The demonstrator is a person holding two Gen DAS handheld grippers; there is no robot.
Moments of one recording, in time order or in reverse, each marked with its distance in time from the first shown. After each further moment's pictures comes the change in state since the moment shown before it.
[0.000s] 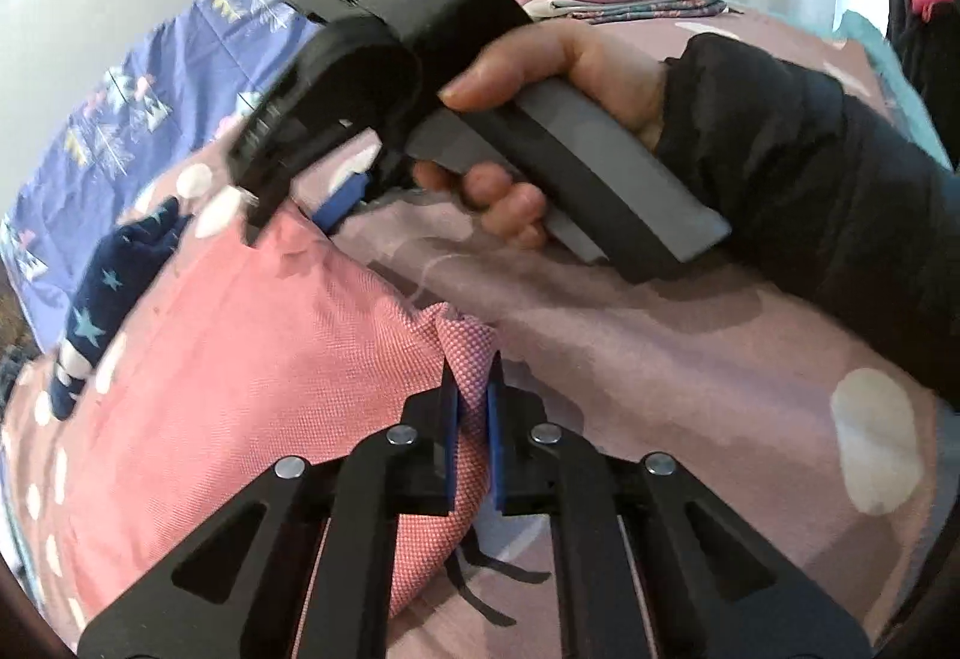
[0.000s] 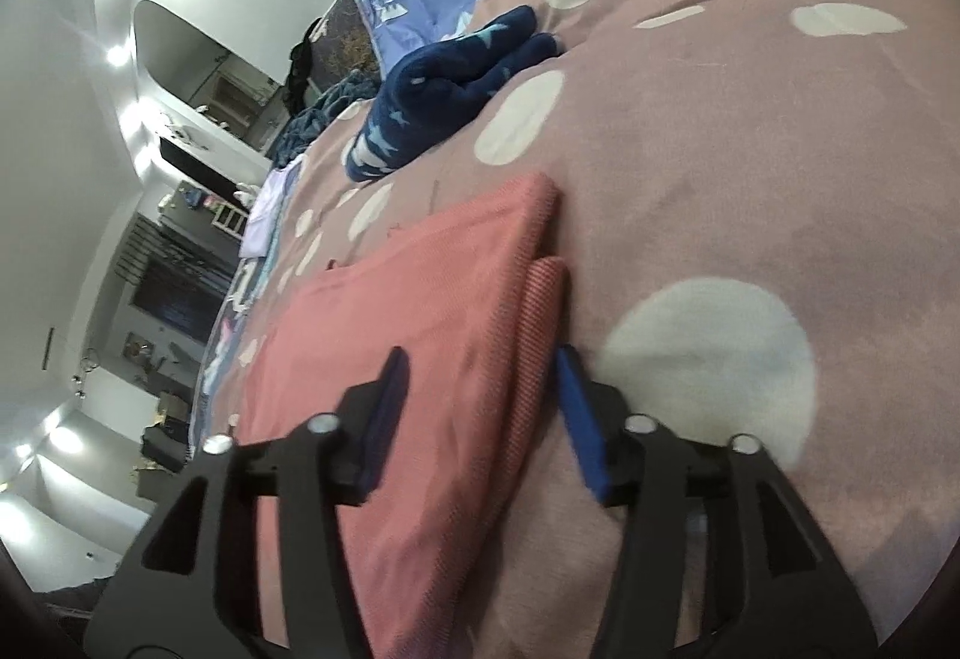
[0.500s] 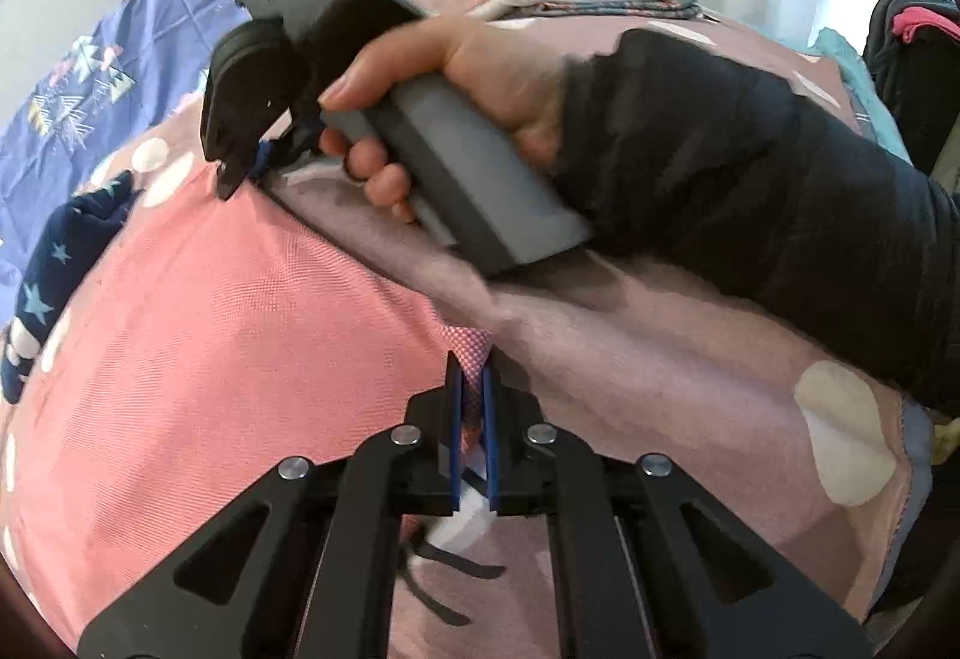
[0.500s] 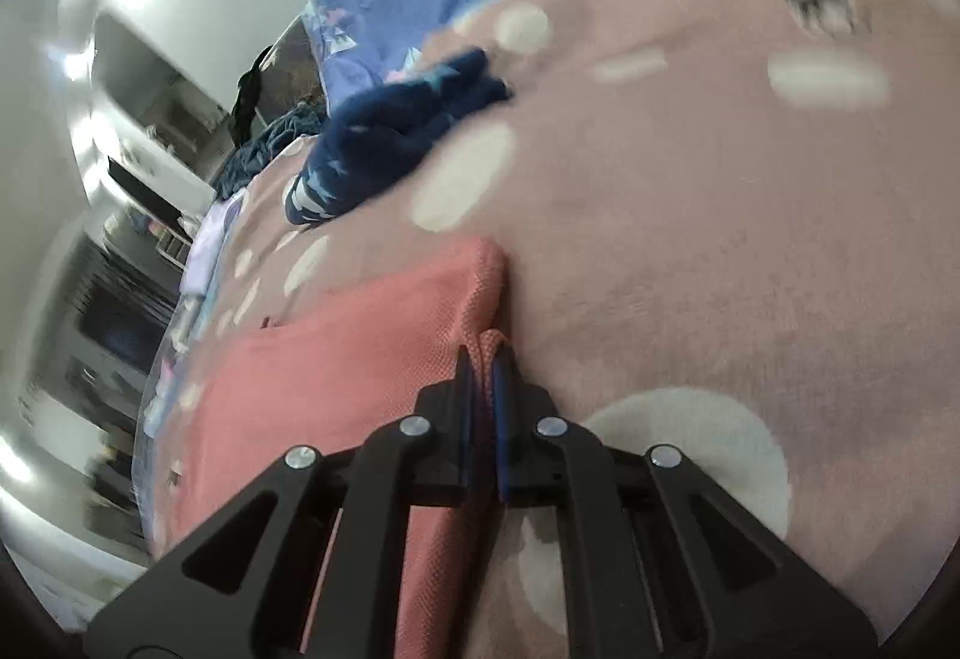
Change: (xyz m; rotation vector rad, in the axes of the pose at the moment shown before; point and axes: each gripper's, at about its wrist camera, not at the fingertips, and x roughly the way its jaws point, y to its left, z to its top) left arm 0.010 -0.006 -0.007 -0.028 0.012 -0.125; right arm 0.015 -0.014 0.020 0.046 -0.084 -0.133
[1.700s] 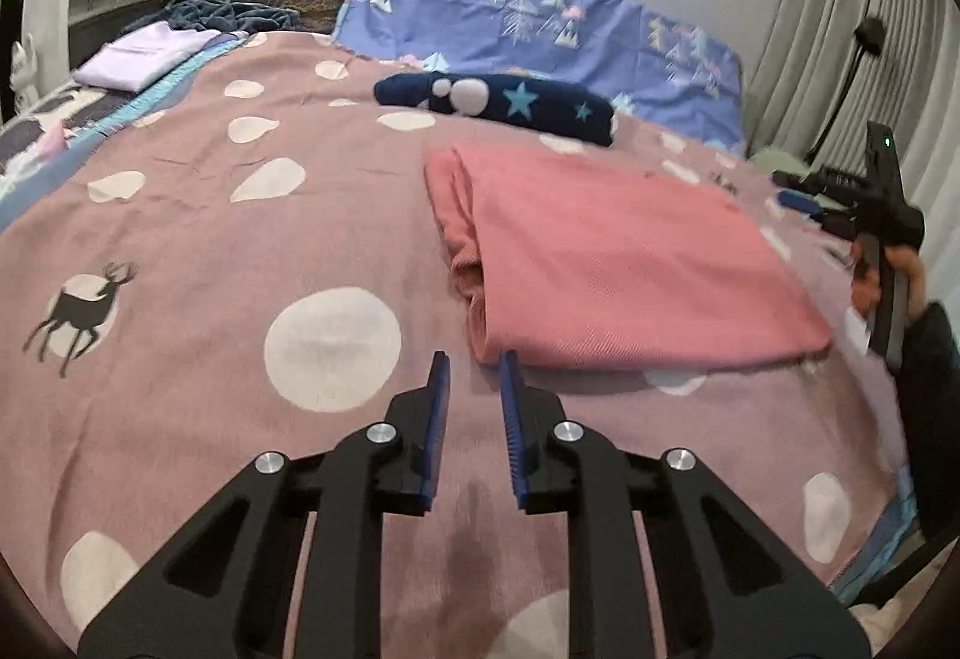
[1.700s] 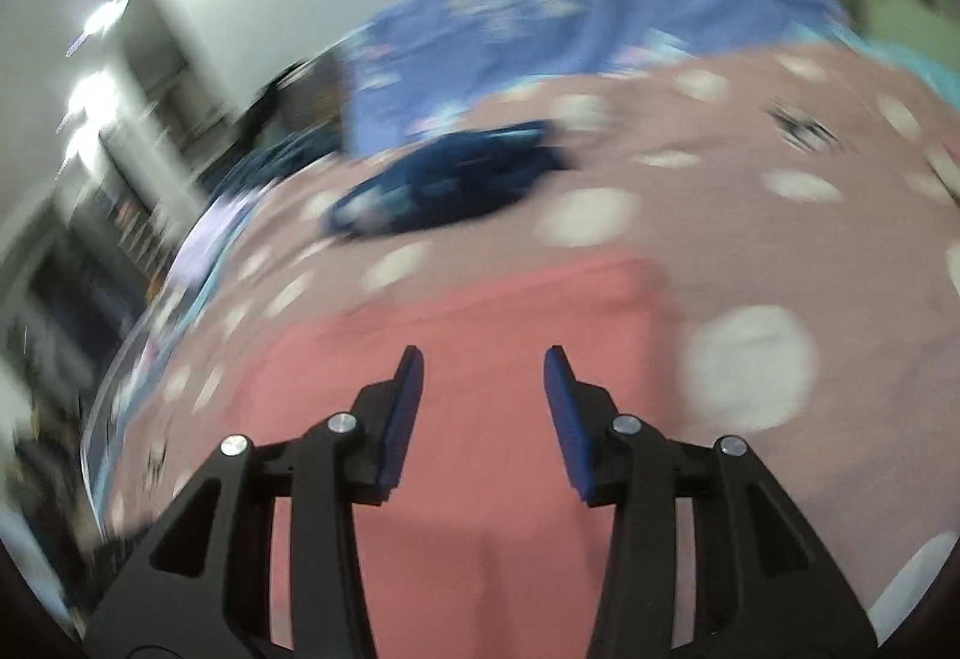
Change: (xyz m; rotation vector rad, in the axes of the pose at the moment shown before) left arm -0.218 0.179 -0.276 -0.863 -0.242 0.346; right arm -0.063 0.156 -0.091 -0.291 -0.175 -0.161
